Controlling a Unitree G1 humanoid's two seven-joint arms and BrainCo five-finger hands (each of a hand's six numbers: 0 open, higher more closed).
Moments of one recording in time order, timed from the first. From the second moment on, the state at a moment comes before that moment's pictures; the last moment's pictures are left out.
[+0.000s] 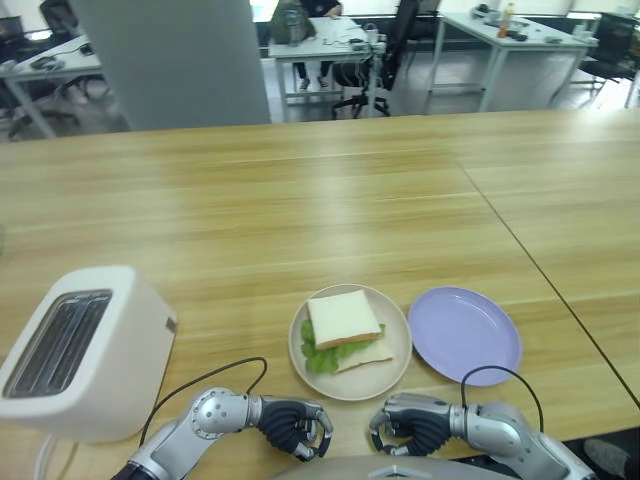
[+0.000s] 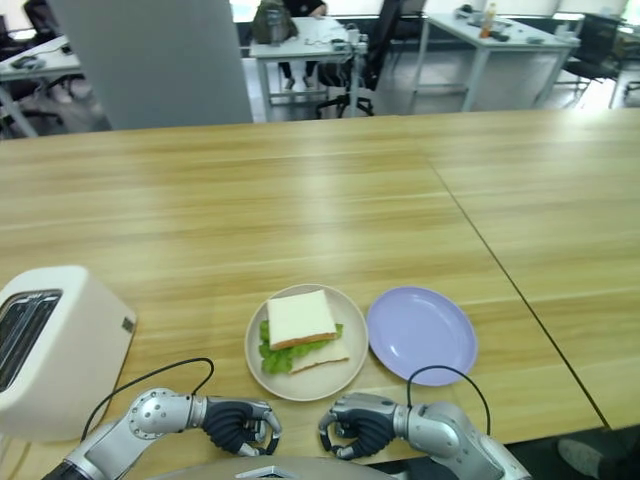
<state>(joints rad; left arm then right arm) 0.17 0.66 -0.48 0.01 0.24 -0.38 -0.83 0.19 -0.60 0.51 0.04 -0.48 -0.56 0.51</state>
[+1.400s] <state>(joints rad) 0.06 0.35 -0.15 -0.16 -0.39 -0.28 -0.47 0.08 -0.43 0.25 -0.16 0.25 -0.49 0.27</state>
